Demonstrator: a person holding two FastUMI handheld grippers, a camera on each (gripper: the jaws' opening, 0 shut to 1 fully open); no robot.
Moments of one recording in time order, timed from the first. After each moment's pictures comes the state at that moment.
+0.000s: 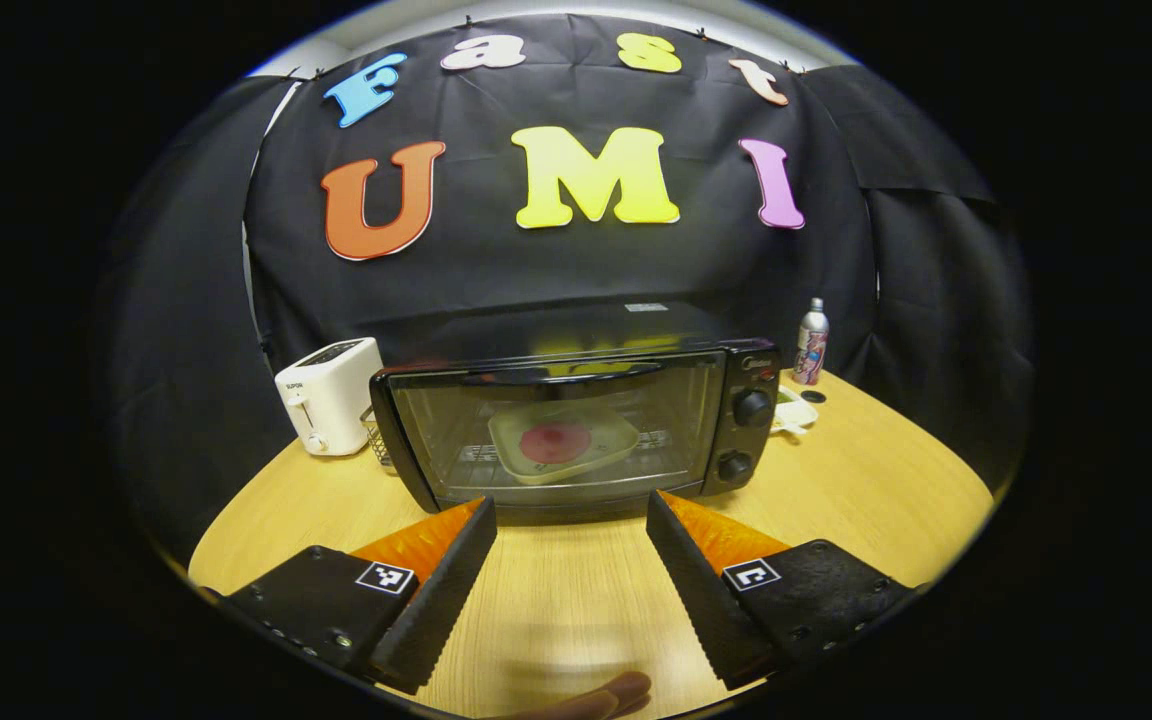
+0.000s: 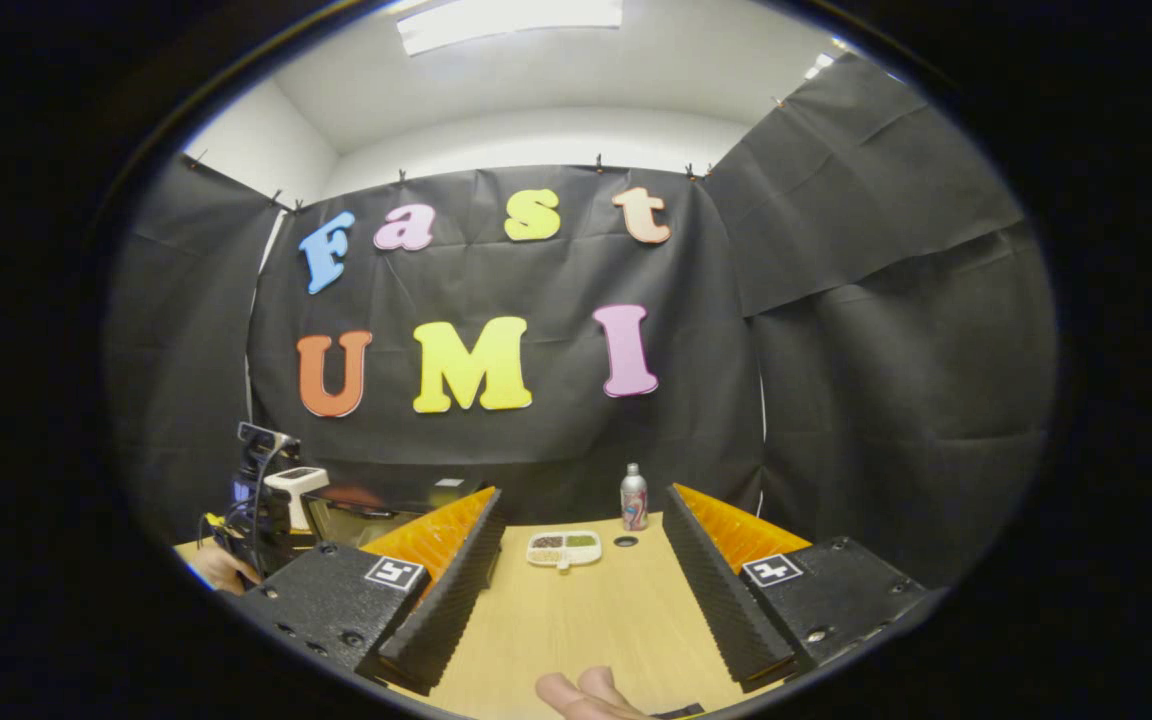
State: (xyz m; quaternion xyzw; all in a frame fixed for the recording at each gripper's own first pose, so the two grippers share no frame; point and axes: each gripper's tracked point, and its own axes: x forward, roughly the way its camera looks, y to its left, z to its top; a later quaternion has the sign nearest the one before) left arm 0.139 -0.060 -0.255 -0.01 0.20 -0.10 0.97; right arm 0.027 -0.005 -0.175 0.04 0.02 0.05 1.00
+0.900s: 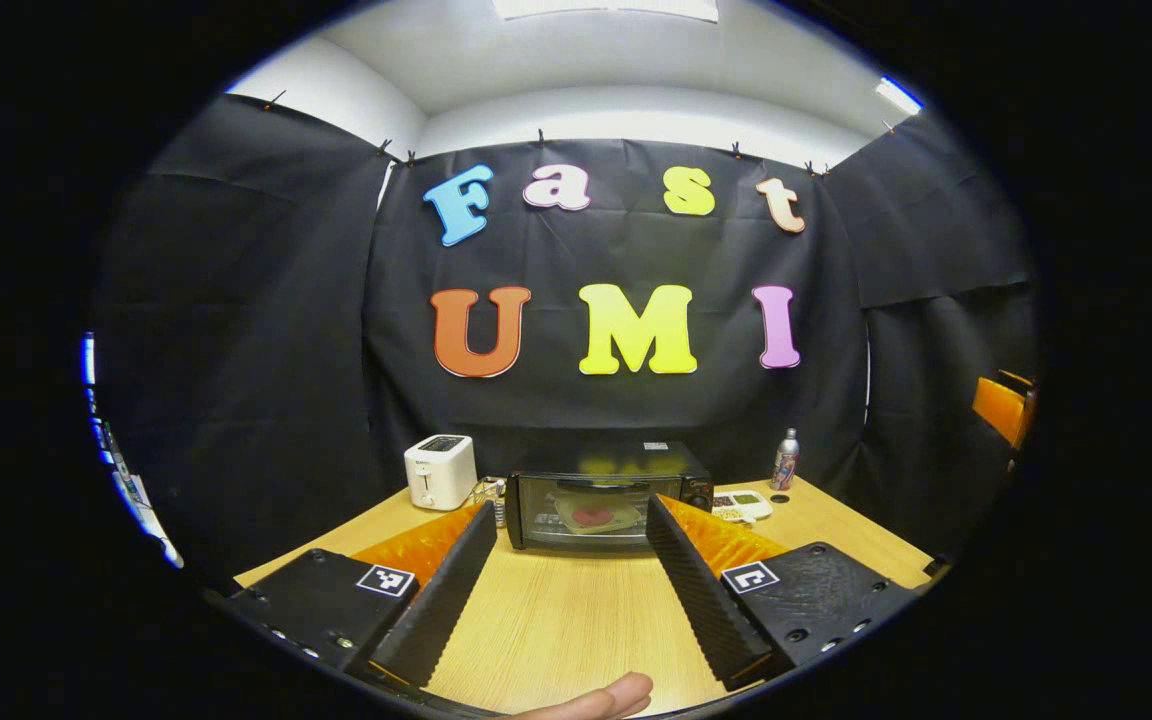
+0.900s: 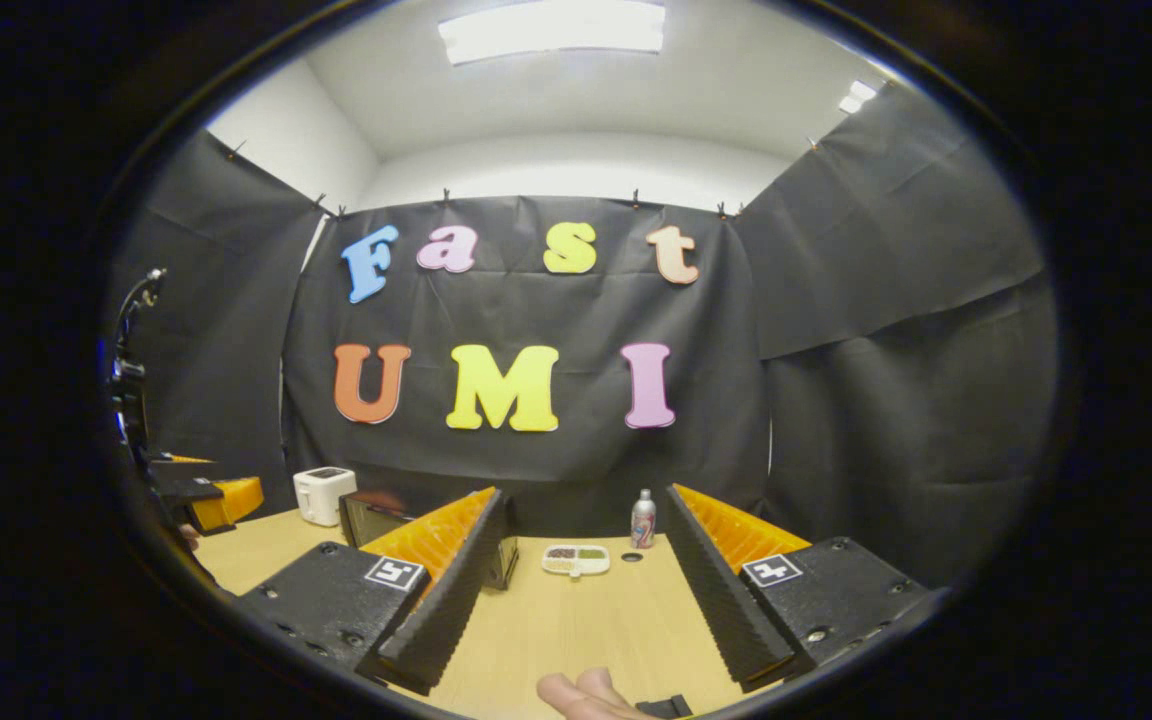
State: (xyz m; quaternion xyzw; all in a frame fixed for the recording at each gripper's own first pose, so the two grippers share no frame) left arm -0.042 0.000 -0.084 -0.05 0.04 -0.01 1.00; right arm -0.051 0.018 -0.125 0.00 -0.02 0.08 1.00
